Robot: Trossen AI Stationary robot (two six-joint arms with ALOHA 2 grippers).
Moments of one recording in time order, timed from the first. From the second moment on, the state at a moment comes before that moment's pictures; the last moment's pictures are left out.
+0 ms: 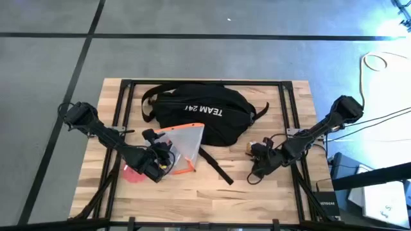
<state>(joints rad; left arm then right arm) -0.58 1.53 0.80 -0.77 -1.08 -0.84 0.60 1.23 0.55 -0.50 0.39 0.95</state>
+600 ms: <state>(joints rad) -0.57 1.53 0.80 -0.75 -1.10 -0.83 0.46 1.57 0.68 0.70 0.47 0.20</state>
